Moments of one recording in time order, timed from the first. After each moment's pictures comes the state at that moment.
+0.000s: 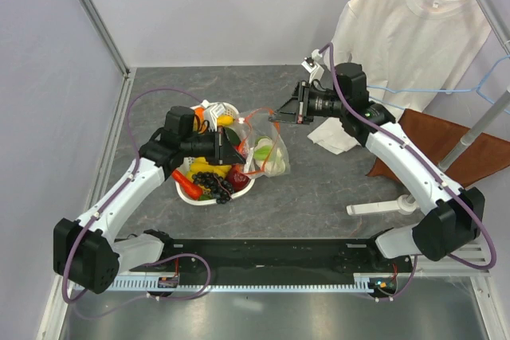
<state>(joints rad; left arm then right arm) -0.39 1.16 0.89 -0.36 0.75 -0.44 0.44 1.41 1.32 -0.23 -0.77 0.71</state>
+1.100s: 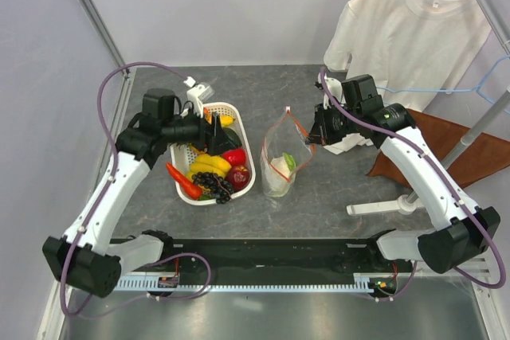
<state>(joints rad) -0.33 1.18 1.17 -0.61 0.70 -0.16 0.39 1.32 1.37 -0.88 -0.43 0.18</state>
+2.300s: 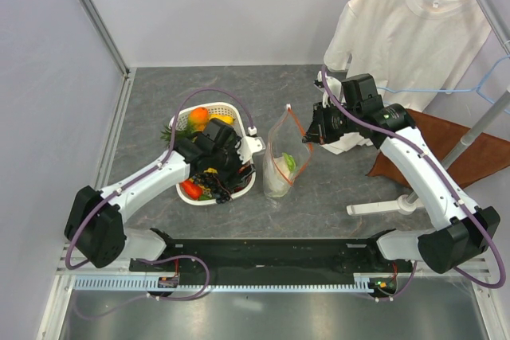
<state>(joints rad) -0.64 1.34 0.95 -0.57 0.32 0.44 0.39 1.32 1.37 -0.84 -0.48 0.20</state>
